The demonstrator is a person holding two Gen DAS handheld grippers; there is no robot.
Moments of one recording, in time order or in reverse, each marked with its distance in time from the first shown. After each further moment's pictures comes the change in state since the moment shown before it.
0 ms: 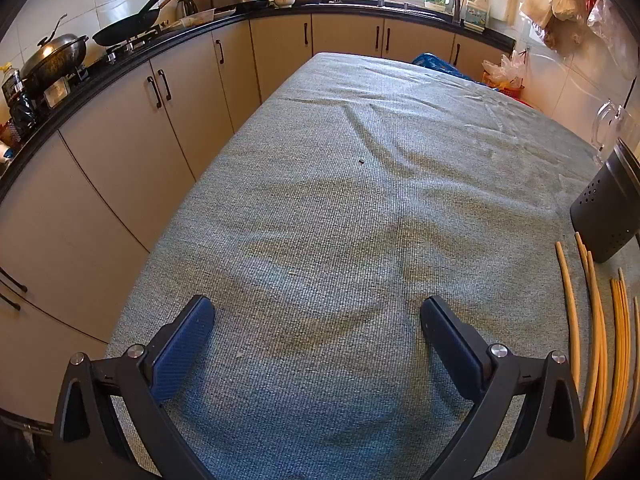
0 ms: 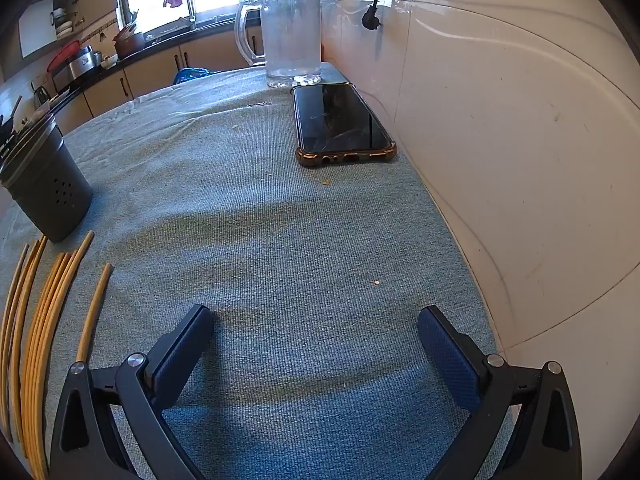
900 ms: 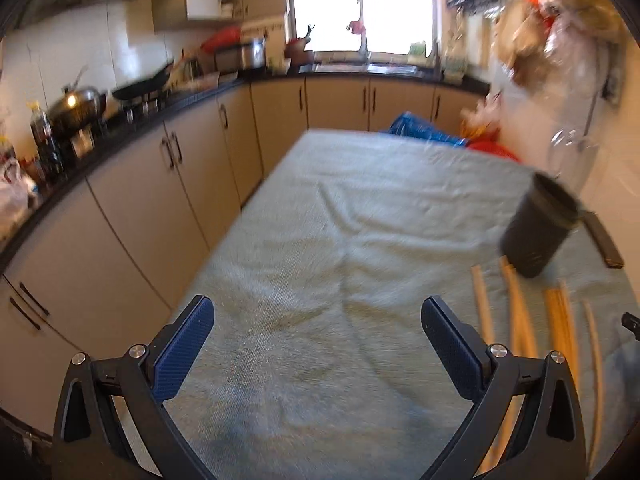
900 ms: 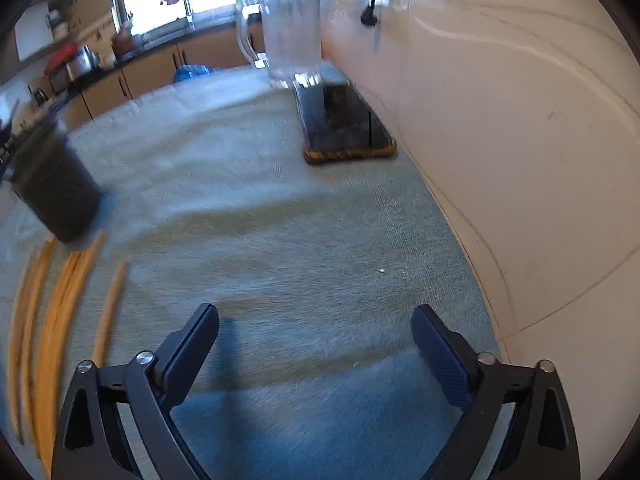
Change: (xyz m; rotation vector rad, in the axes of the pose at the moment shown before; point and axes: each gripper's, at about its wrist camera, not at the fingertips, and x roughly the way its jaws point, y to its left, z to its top) left arm -0.121 -0.031 -0.021 0.046 -0.251 0.017; right arm -0.033 0.010 -0.004 0.031 -0.041 0.026
